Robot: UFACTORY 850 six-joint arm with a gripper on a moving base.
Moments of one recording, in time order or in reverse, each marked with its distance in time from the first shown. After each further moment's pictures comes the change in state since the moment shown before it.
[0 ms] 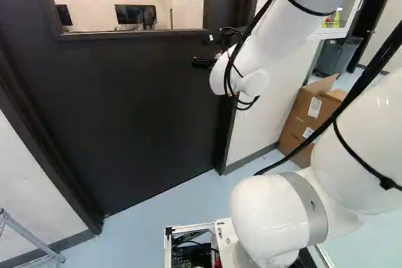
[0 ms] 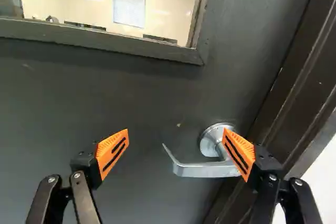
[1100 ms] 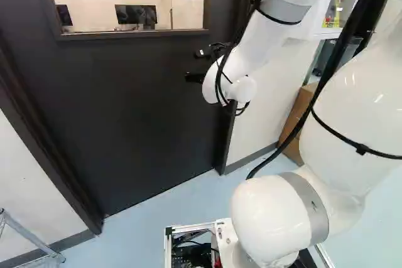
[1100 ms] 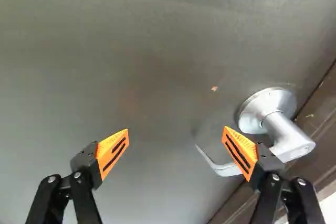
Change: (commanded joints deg) arm 3.0 -8.9 -1.1 0.0 0.0 0.0
